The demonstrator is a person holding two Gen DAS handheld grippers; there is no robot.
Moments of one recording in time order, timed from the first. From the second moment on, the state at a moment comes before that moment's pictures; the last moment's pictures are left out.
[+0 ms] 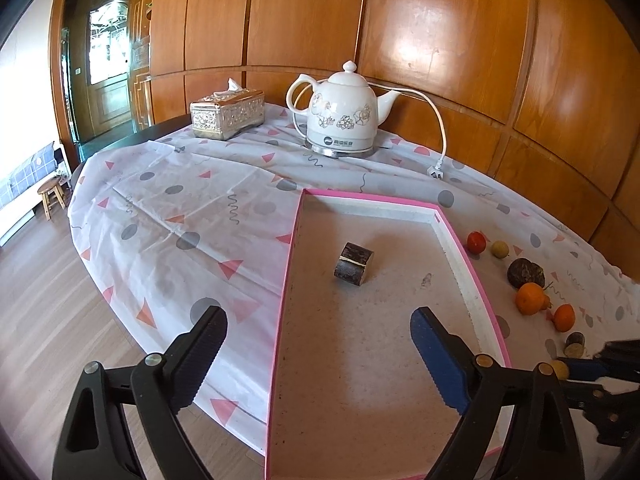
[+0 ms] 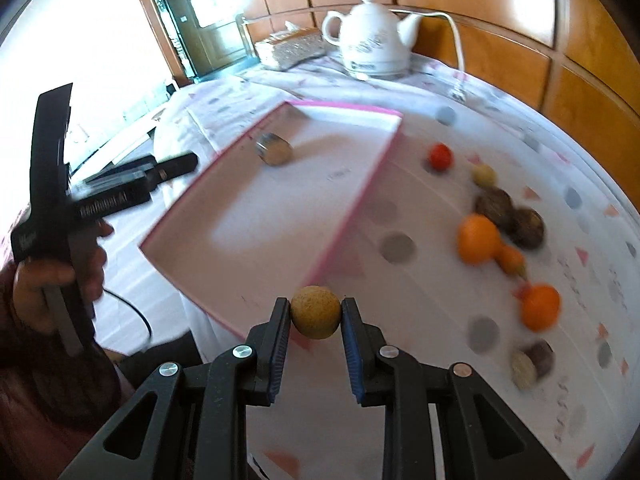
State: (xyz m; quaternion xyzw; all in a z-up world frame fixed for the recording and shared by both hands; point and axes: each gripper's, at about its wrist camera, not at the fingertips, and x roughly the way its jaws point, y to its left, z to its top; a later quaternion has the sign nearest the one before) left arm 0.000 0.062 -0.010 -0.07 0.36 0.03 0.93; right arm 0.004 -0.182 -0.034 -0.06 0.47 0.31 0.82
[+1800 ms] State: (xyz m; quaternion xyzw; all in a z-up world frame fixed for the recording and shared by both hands) left arm 0.001 0.026 -0.006 -0.01 0.35 -0.03 0.94; right arm 0.029 -0.182 -0.019 -0.06 0.42 0.17 0.89
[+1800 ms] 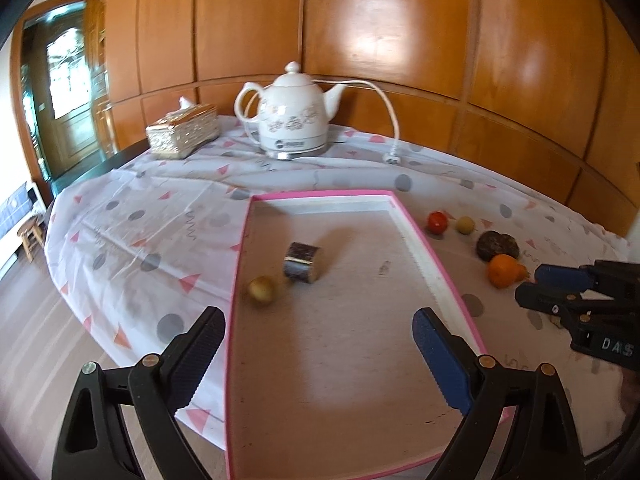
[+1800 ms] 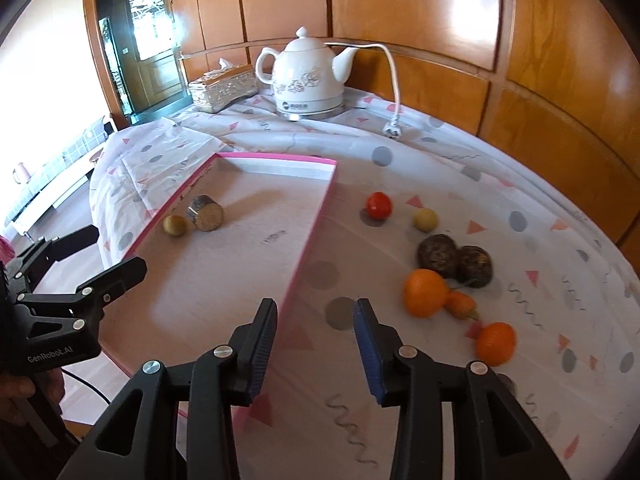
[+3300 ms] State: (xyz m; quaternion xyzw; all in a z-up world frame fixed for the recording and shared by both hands) left arm 0.039 -0.060 0.002 0.08 0.38 -0.13 0.91; right arm 0.024 -0.433 -0.038 -0.02 0.49 -0.07 0.87
